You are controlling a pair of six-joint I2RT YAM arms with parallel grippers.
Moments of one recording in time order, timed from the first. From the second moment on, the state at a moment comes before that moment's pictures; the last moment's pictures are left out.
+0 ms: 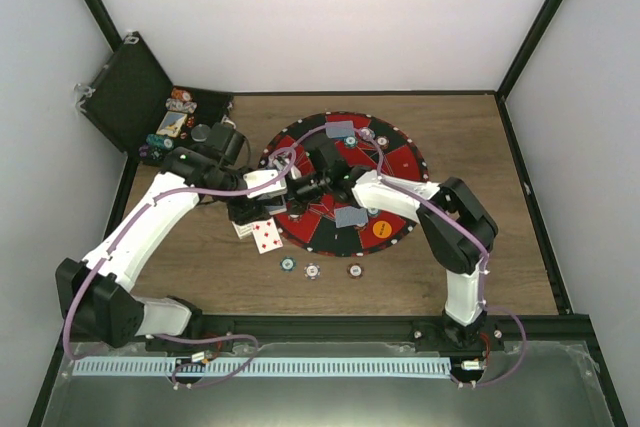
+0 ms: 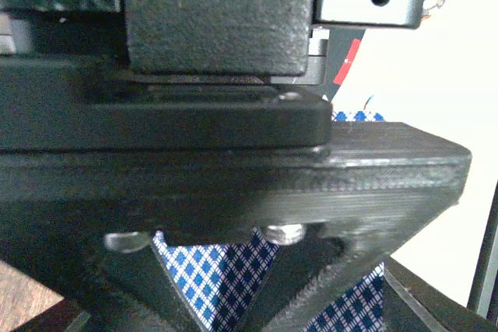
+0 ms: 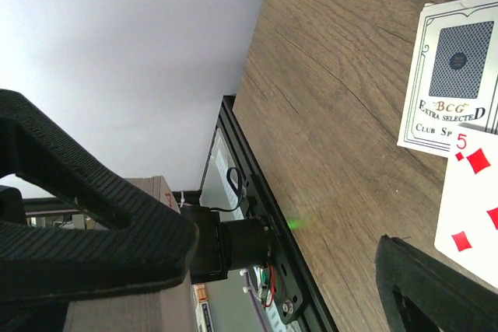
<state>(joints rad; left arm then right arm) -0.43 1.33 1.26 -1.11 0.34 0.84 0.78 1.89 1.28 0.04 -0.90 0.86</state>
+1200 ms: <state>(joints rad) -0.43 1.34 1.28 -1.15 0.34 0.83 0.76 1.85 1.26 0.00 -0.90 0.79</state>
